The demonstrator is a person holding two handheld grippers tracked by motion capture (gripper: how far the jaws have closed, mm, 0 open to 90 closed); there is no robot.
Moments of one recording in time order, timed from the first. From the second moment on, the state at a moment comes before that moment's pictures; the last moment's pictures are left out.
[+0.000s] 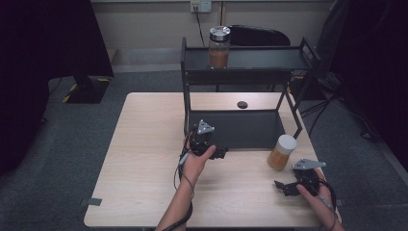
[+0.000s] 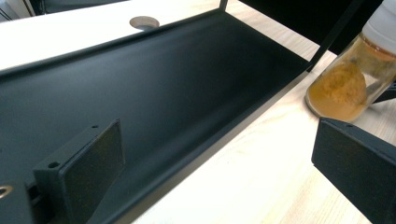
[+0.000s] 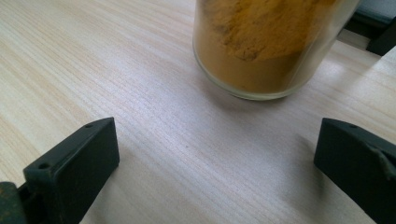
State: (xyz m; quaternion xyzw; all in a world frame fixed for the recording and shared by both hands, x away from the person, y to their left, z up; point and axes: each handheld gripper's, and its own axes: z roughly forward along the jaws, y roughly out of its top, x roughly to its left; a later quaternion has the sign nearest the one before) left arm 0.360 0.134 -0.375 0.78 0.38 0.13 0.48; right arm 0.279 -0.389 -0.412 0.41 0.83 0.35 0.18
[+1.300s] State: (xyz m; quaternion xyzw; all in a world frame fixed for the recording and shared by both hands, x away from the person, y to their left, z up) left arm 0.299 0.184 -0.419 0.81 0.37 0.14 0.43; right arm 0.279 -0.389 -0.412 0.41 0.83 0.35 0.18
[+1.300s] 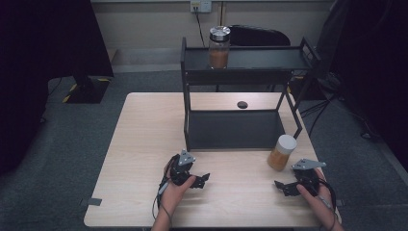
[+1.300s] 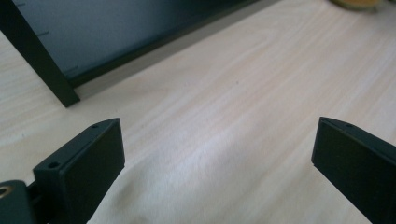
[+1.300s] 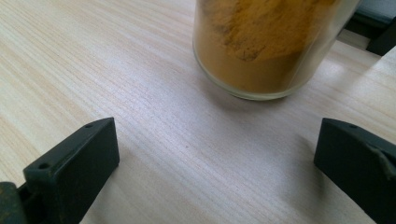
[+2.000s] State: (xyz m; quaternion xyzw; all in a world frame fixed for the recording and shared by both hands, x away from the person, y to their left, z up) left arm 0.276 0.189 -0.418 0.85 0.36 0.15 0.36; right arm 0.279 -0.389 -0.412 0.41 0.83 0.35 0.18
